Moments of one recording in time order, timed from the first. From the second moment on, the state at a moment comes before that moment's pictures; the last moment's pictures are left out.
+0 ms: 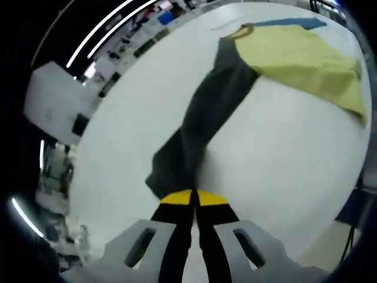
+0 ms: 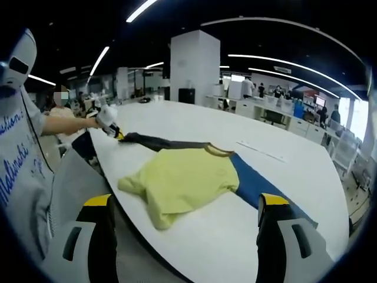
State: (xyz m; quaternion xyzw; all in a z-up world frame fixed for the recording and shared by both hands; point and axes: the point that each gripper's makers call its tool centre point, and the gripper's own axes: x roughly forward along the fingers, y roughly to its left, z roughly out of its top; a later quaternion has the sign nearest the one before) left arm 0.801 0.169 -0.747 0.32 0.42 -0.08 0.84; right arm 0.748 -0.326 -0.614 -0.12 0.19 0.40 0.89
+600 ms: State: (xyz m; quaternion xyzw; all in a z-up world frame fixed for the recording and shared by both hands) left arm 0.814 0.118 -0.756 0.29 0.40 -0.11 0.86; right arm 0.748 -0.323 -0.613 -0.13 0.19 0.40 0.89
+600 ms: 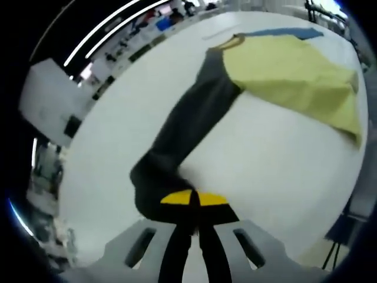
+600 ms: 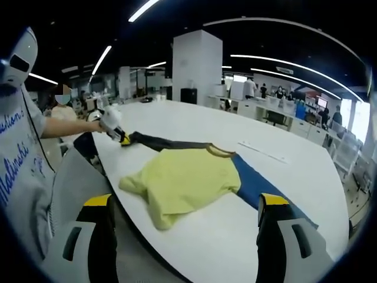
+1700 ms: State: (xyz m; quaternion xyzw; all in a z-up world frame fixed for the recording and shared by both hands) left arm 0.807 0.102 -0.729 0.19 0.37 -0.13 0.90; right arm 0.759 -0.316 -0.616 -0.13 0.19 0.42 0.88
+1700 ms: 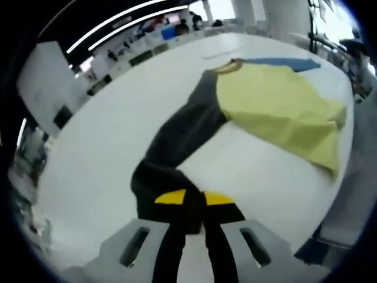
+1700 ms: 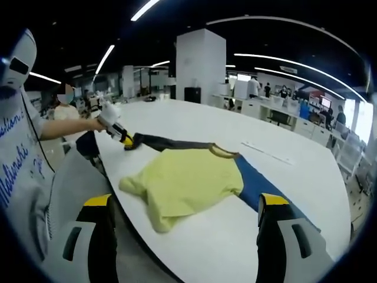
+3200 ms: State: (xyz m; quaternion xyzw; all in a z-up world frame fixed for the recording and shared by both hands) left arm 0.804 0.196 -0.761 0.06 0.41 -0.06 0.91; right arm 0.761 -0.313 -0.613 -0.14 0.21 0.41 0.88
